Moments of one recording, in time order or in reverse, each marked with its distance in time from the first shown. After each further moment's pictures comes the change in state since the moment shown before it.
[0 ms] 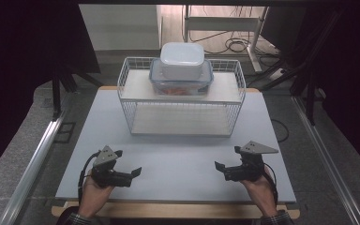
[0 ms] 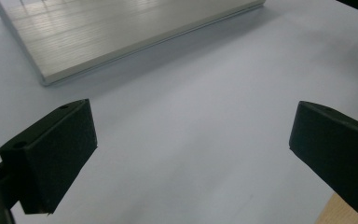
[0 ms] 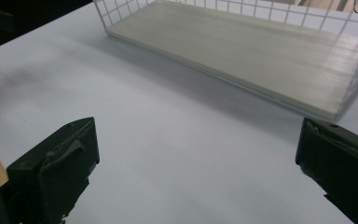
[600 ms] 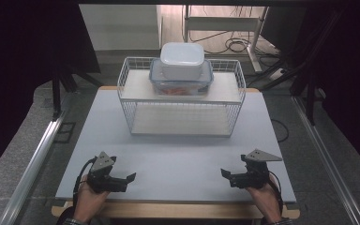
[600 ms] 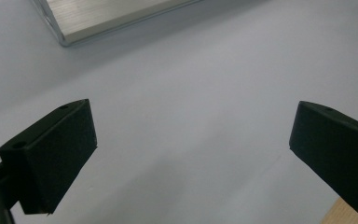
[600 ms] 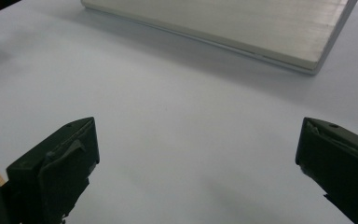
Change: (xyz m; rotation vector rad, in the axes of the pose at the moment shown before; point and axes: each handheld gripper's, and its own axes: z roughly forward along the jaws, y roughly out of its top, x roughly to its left) left arm 0.005 -0.023 -0.001 0.071 0.055 0.010; right arm -0.010 -0.030 -0.005 0.052 -0.040 0.035
